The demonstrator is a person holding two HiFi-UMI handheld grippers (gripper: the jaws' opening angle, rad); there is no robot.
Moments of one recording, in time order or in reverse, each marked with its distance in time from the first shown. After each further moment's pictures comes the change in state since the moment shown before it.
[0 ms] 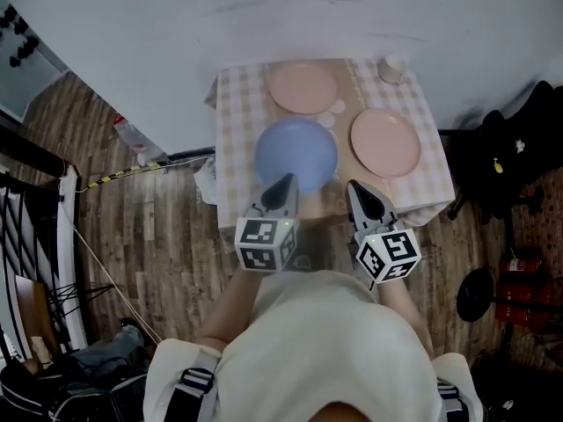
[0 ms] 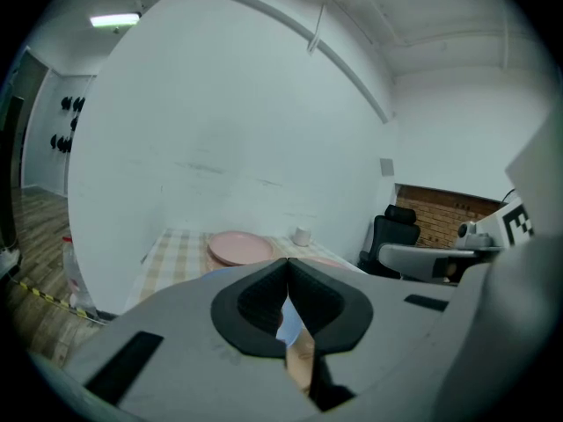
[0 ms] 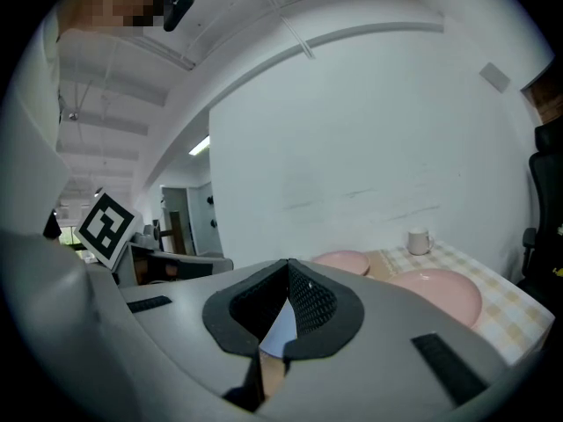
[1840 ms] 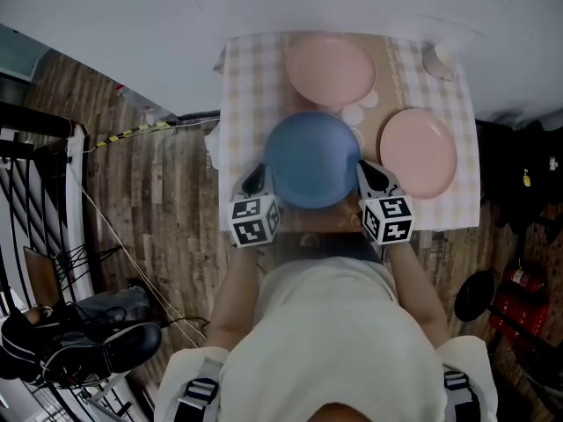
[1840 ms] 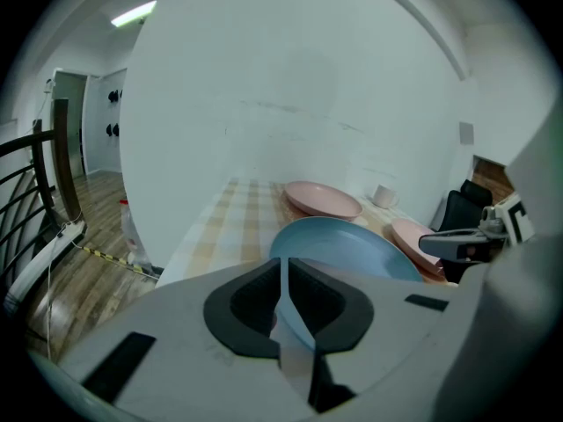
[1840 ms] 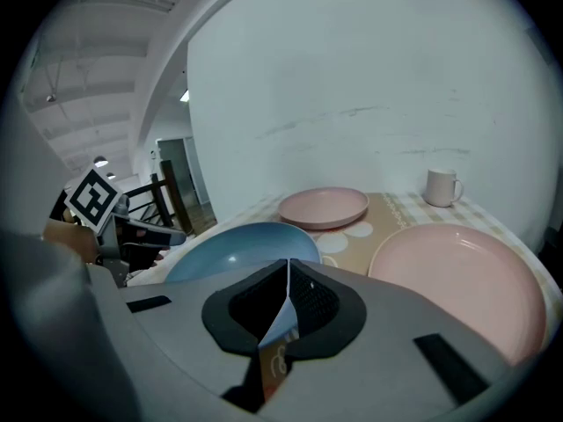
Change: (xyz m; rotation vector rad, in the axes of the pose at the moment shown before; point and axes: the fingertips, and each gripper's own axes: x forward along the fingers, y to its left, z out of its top) left arm 0.080 0.161 -0.101 -0.131 0.242 0.364; right arm 0.146 -0.101 -0.125 -0.049 0.377 0.029
